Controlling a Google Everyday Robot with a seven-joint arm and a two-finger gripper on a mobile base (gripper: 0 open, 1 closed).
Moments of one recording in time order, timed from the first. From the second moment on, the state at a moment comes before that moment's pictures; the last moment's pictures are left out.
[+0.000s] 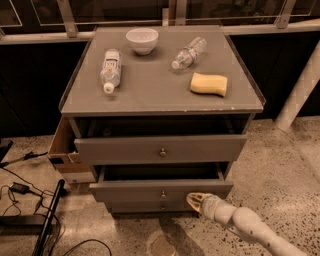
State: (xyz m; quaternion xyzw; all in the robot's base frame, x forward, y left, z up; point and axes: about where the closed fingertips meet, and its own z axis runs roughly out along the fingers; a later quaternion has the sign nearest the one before) arm 0.563 -0.164 0.357 -0.56 0.65 0.01 0.52
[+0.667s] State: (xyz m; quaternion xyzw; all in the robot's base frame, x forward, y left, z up) arm 0.608 -0.149 0.348 -0.56 0.65 0.01 0.51
